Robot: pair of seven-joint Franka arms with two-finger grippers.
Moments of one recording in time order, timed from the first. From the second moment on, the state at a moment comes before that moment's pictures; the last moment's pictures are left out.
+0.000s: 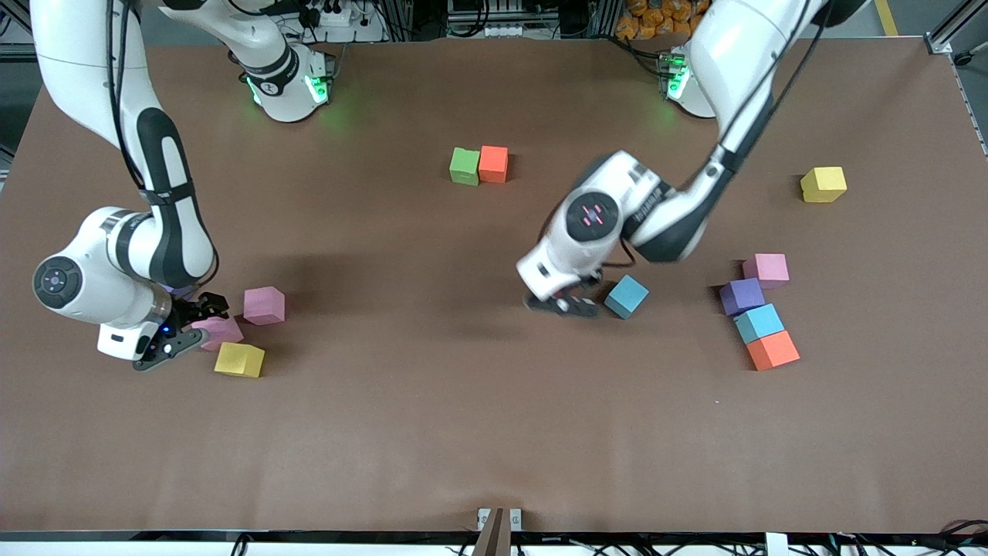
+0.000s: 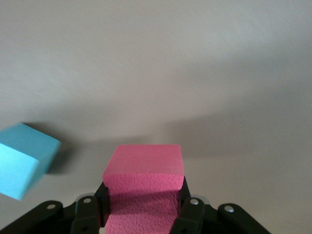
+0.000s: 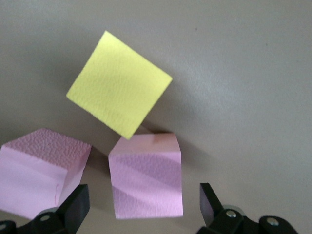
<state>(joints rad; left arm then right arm) -0.33 0.58 -0.42 -1.64 0.16 2.11 -0.49 0.27 0.55 -0.40 -1.87 0.25 2.31 -0.78</state>
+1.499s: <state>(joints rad) -0.40 0.45 -0.70 -2.24 0.68 2.54 -0.32 0.19 0.59 -0.32 -1.70 0.25 2.17 -0.82</state>
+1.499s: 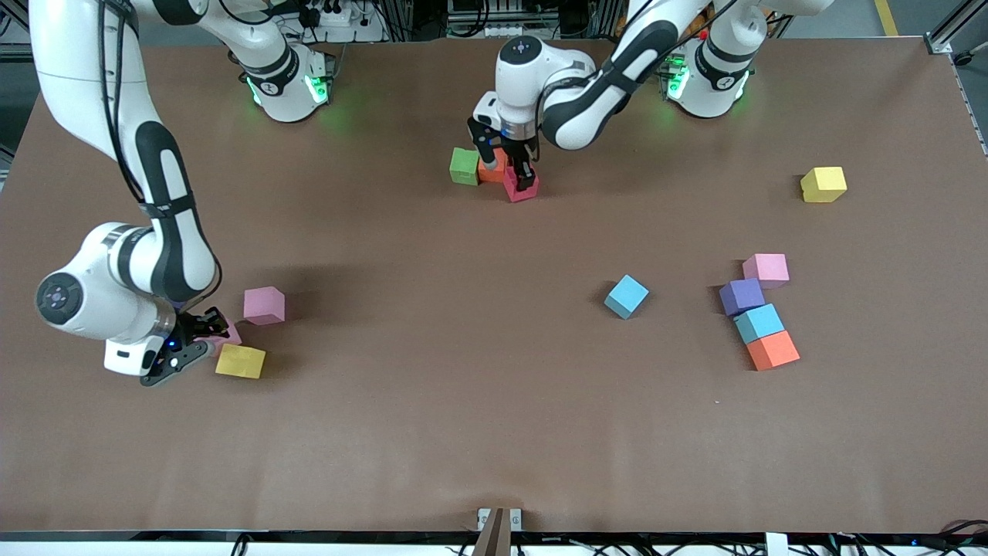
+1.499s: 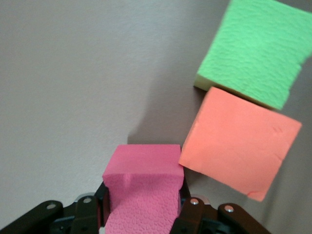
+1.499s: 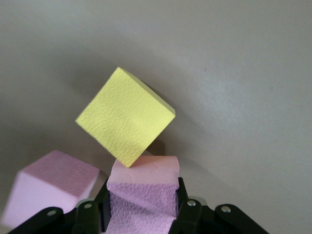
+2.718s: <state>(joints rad) -0.39 0.45 -0.72 -2.24 0.68 2.47 -0.12 0.36 0.53 -0.30 -1.56 0.36 1.90 -0.34</state>
